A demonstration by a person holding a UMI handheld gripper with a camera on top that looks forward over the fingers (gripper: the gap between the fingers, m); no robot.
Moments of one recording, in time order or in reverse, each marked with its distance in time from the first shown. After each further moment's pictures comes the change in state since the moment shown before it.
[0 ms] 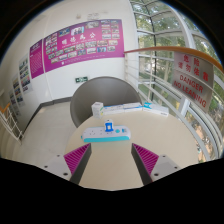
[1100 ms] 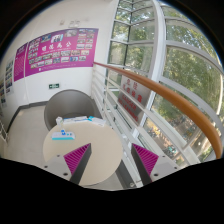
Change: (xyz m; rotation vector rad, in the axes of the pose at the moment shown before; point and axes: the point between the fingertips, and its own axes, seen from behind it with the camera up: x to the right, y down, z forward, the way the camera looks) arm 0.216 -0.090 -0.319 0.020 0.321 -0.014
